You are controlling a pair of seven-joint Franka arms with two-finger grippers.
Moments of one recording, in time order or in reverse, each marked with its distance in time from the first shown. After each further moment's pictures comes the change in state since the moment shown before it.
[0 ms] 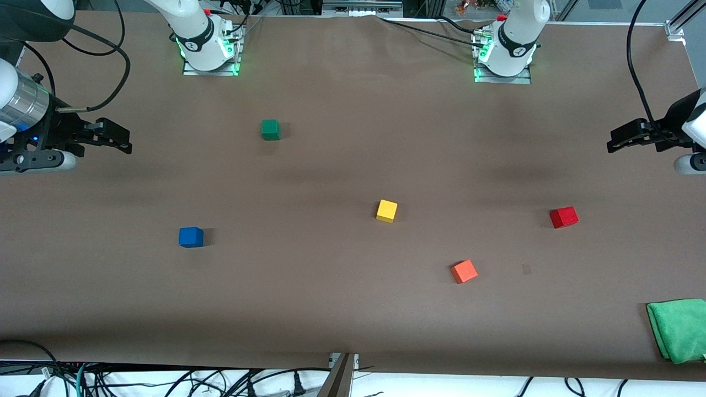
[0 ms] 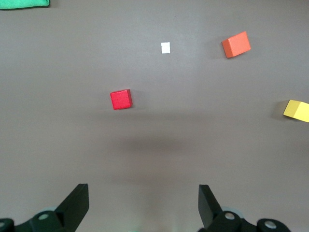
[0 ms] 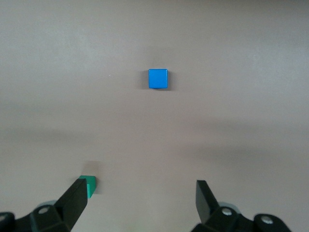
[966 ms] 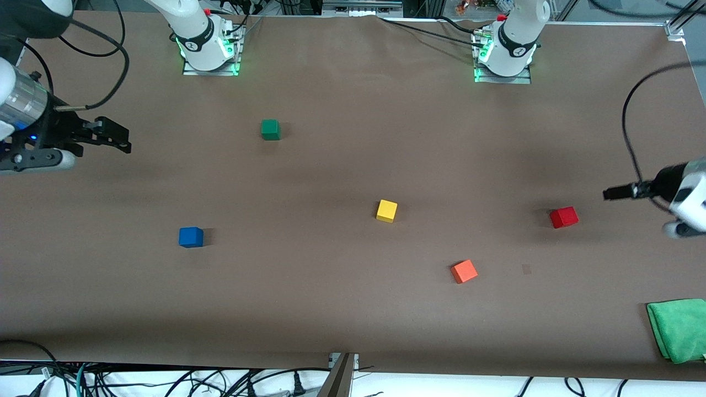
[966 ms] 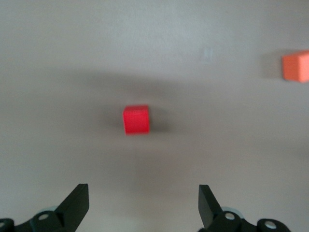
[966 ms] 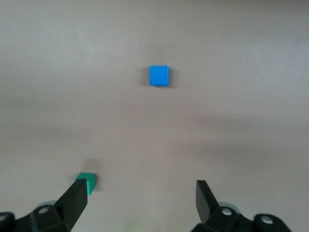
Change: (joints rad) left arm 0.109 0.309 0.011 -0.015 0.000 0.229 0.004; right arm 0.001 0.024 0.003 -0.006 0.000 -0.014 -0.003
